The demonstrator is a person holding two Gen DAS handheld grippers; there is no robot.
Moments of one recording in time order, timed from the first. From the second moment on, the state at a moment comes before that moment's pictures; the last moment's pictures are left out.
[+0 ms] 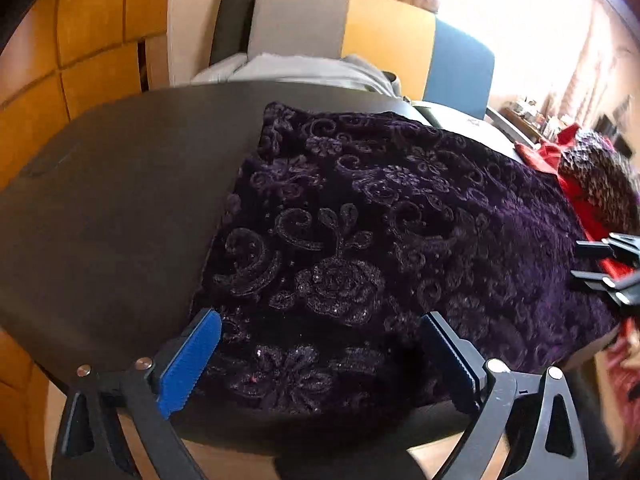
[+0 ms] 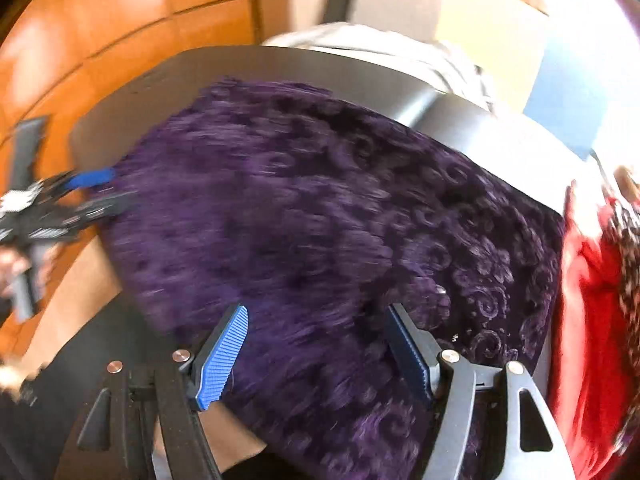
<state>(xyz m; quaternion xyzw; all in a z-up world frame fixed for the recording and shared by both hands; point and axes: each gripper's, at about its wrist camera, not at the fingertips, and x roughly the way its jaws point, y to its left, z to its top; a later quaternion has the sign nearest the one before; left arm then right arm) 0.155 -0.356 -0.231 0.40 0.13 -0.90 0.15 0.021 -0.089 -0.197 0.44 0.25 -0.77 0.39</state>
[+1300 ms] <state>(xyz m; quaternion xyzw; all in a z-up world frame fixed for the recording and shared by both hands) 0.032 -0.478 -0.228 0.47 0.31 -0.82 -0.06 0.025 -0.069 -0.219 0.37 0.22 -0.79 0.43</state>
